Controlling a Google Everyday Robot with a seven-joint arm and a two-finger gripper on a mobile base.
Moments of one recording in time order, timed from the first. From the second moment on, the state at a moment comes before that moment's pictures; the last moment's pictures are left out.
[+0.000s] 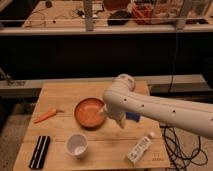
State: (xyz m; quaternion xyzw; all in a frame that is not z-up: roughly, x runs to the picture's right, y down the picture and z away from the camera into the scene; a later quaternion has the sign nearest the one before) arm 0.022 0.138 0.715 -0.22 -0.19 -0.49 0.82
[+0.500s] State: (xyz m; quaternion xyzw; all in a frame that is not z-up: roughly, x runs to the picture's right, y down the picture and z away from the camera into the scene) arm 0.049 0.072 0.770 -0.21 -0.17 -0.50 0.82
